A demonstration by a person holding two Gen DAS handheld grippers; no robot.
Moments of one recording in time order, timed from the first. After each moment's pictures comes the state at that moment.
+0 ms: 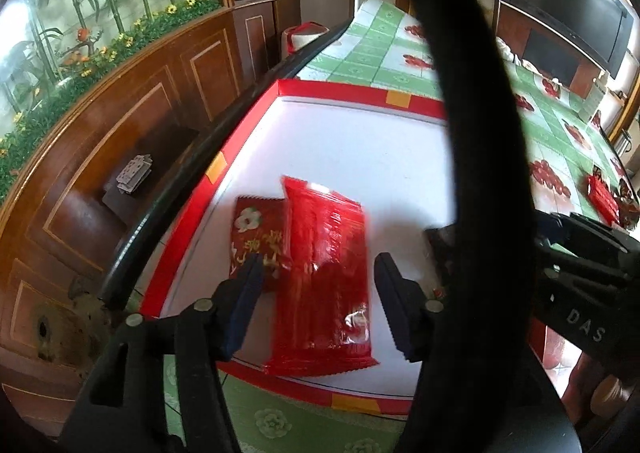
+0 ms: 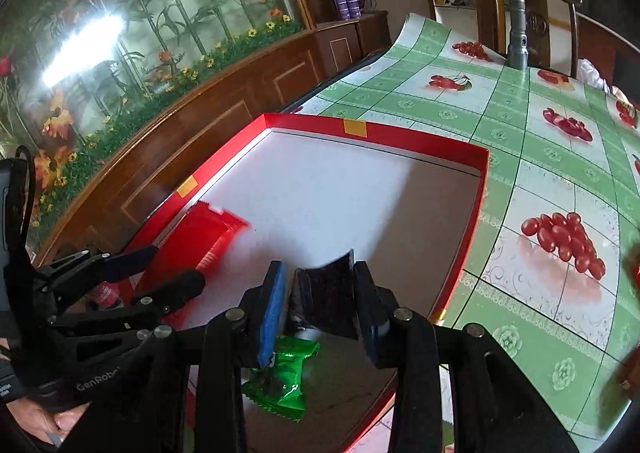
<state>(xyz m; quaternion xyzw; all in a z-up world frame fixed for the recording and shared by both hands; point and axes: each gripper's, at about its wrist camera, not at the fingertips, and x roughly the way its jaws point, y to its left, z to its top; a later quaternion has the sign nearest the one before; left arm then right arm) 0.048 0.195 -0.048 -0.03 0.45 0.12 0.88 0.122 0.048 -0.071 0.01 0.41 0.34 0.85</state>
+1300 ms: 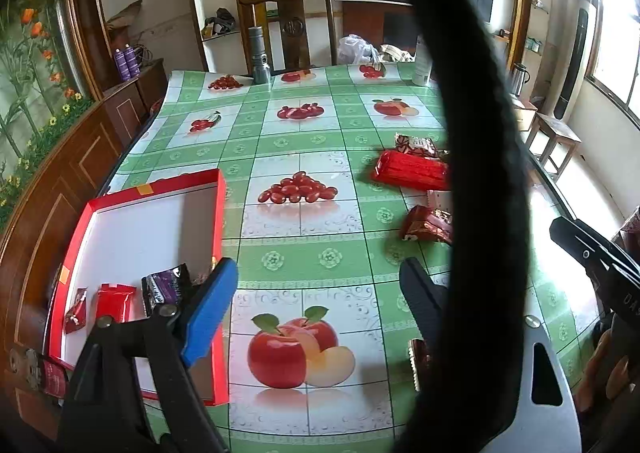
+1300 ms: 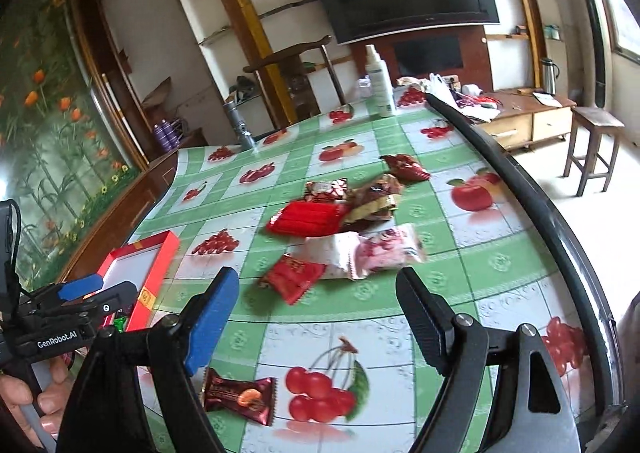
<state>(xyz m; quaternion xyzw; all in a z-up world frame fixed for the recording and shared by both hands) 0.042 -0.040 0.002 0.08 0.41 -0.07 0.91 0.010 -0.265 -0.045 0.18 0.31 0.05 0.93</state>
